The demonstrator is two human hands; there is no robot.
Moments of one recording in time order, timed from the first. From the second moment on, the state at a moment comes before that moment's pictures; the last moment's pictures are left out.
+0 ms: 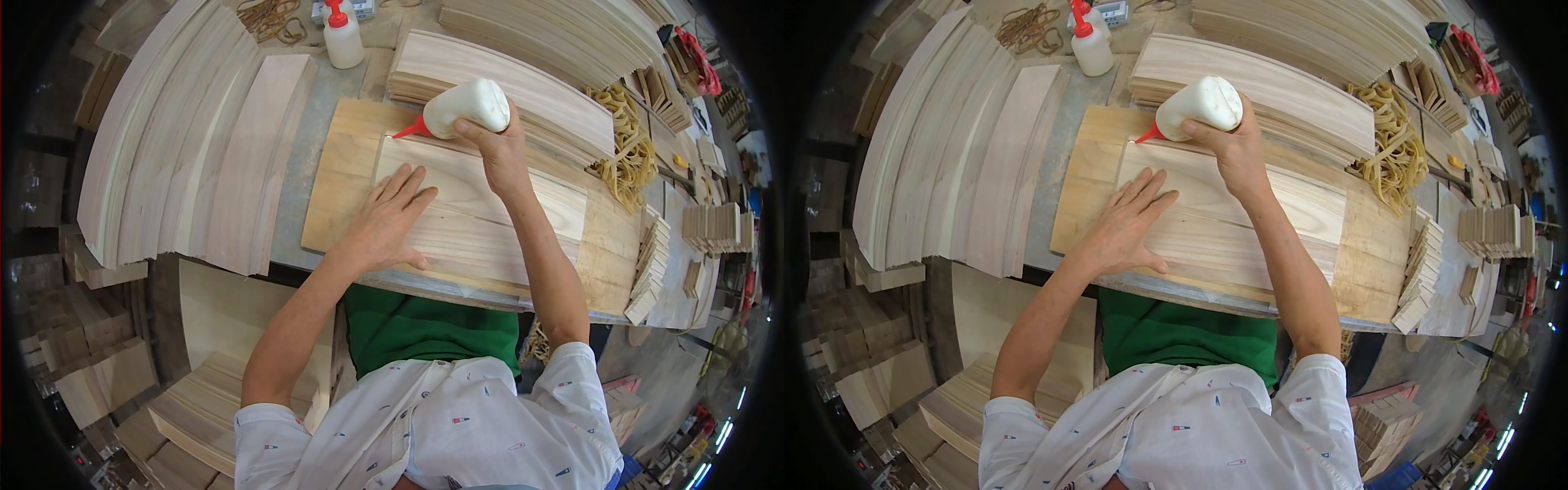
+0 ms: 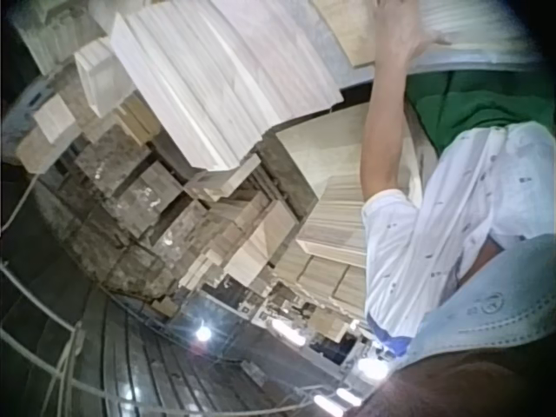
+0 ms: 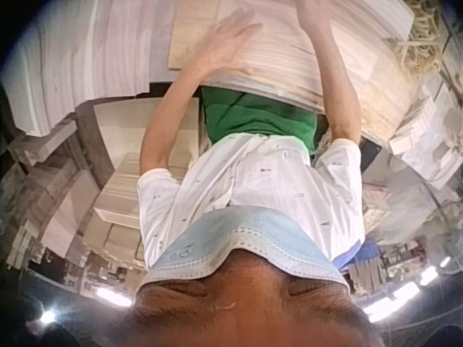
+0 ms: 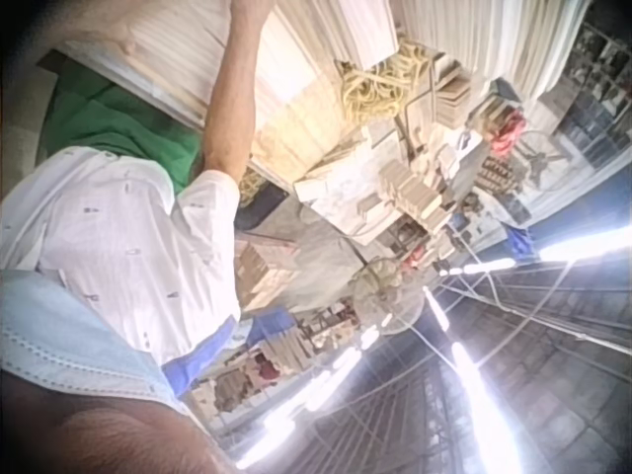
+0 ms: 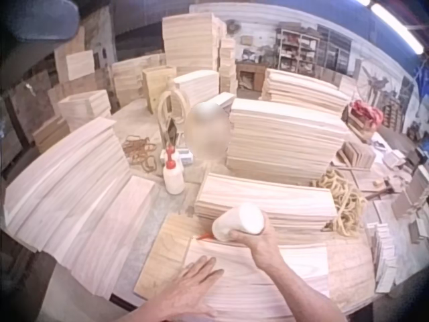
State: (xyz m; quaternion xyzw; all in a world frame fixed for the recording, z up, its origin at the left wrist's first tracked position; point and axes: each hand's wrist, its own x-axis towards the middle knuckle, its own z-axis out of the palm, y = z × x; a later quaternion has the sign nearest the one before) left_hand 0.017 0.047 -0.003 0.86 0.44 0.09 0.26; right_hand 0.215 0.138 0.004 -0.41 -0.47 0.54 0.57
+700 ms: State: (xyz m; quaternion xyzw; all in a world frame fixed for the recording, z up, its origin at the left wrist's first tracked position) left_hand 0.026 0.045 0.003 0.85 0.46 0.03 0.26; right_hand 0.362 0.087 0.011 -0.49 -0.47 0.44 0.59
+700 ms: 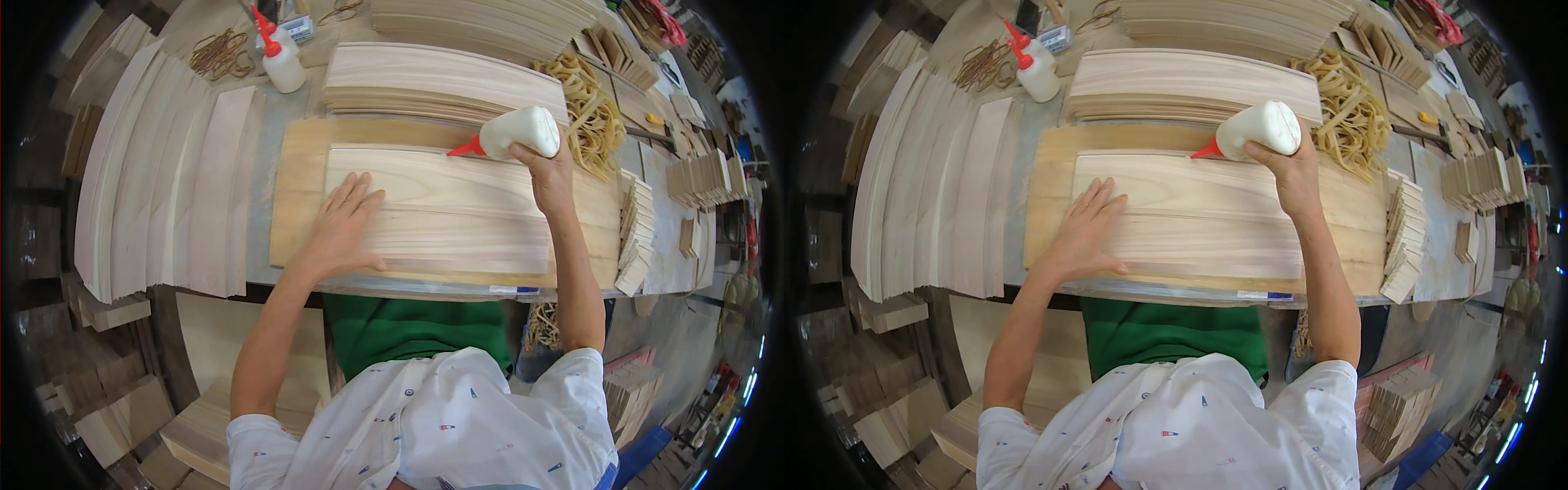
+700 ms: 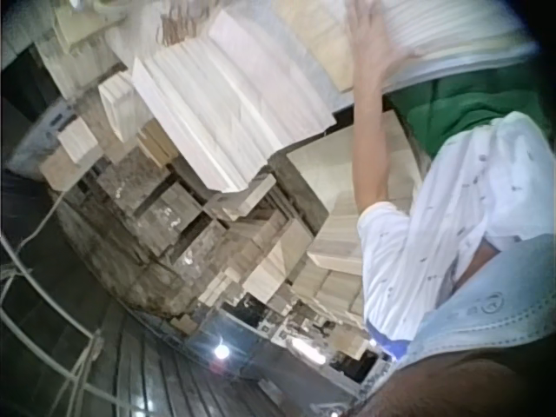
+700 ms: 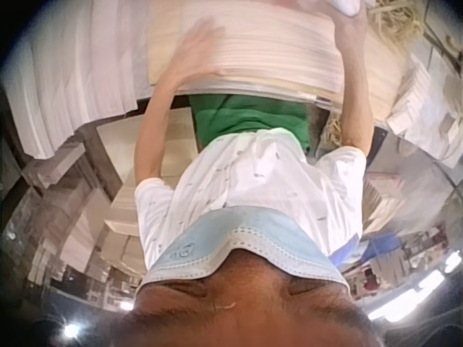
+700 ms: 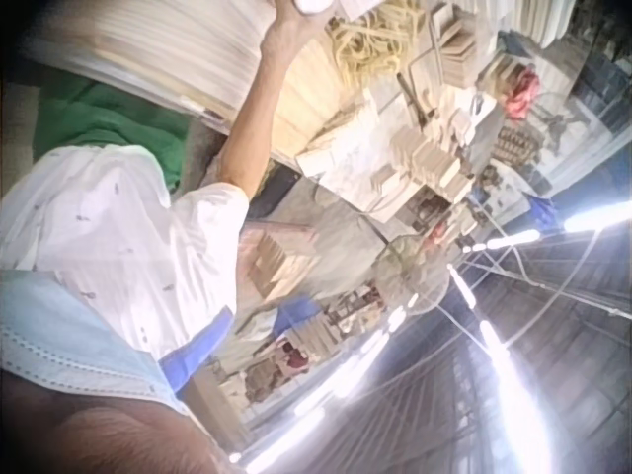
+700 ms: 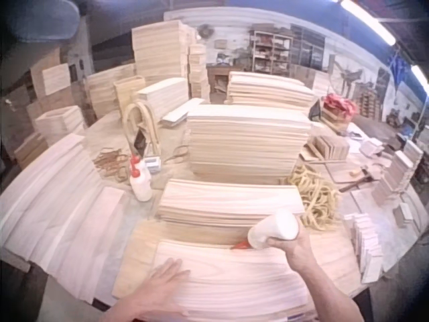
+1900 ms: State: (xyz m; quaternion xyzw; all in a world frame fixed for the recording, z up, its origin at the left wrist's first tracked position) left_hand -0.016 0.058 0.005 0.85 0.46 0.08 0.25; right_hand 0.424 0.002 0.039 -0.43 -0.25 0.49 0.71
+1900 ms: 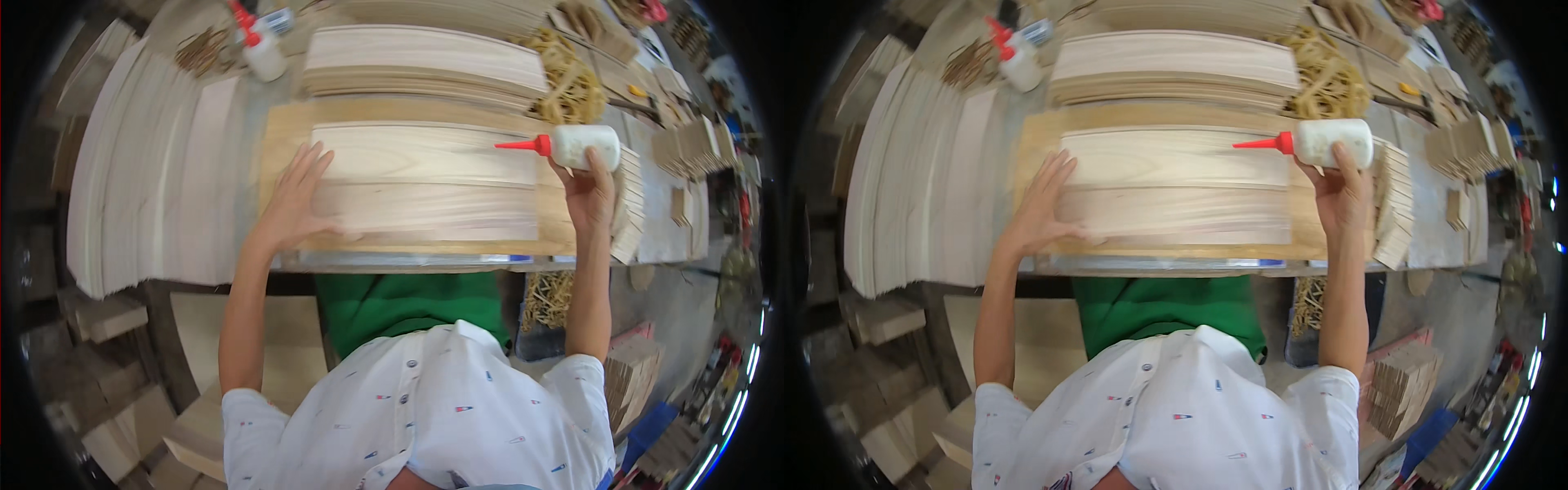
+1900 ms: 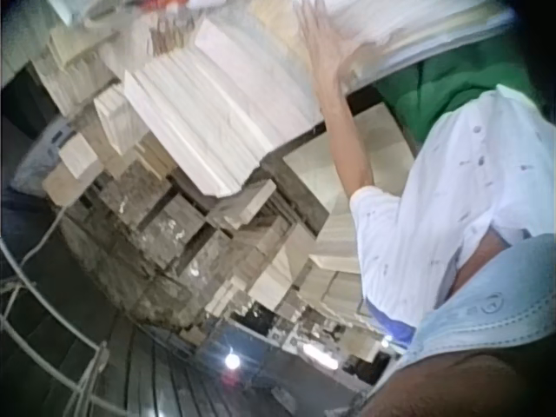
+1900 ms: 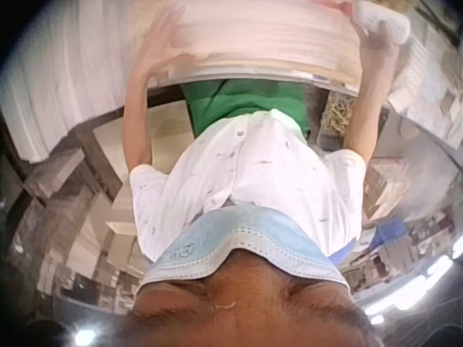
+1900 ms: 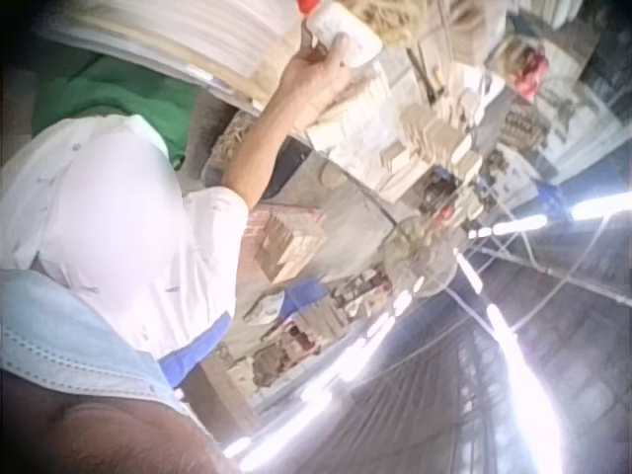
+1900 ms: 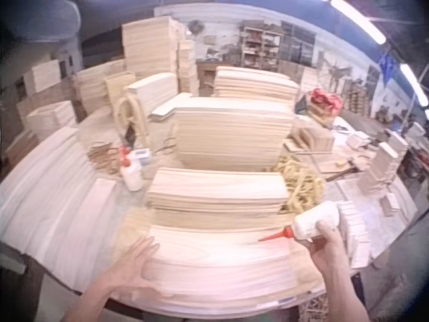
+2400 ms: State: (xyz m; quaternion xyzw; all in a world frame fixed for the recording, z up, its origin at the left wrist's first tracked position) left_hand -0.045 0.061 -0.007 0.81 0.49 0.09 0.31; right_hand 0.206 0.050 0.005 -0.42 -0.39 0.58 0.58
